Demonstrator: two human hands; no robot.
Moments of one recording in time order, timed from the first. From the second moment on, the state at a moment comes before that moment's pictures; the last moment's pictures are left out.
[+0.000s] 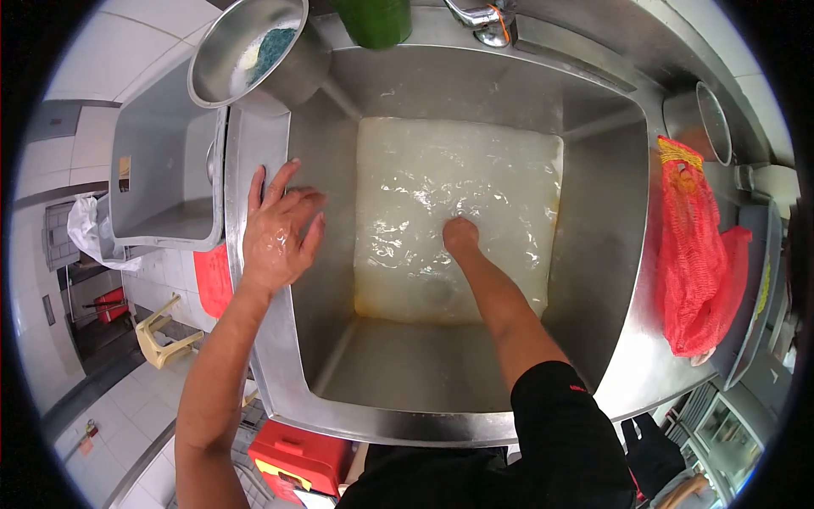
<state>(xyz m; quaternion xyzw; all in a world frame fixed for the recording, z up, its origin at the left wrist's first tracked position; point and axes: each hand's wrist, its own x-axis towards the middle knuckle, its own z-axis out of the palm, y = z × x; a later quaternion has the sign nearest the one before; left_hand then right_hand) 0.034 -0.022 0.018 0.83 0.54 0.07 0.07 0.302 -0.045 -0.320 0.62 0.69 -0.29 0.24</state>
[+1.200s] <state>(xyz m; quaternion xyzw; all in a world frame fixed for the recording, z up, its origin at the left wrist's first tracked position) 0.033 -0.022 0.014 0.83 0.55 0.08 0.07 0.315 -0.054 -0.318 0.61 0.72 -0.29 0.16</state>
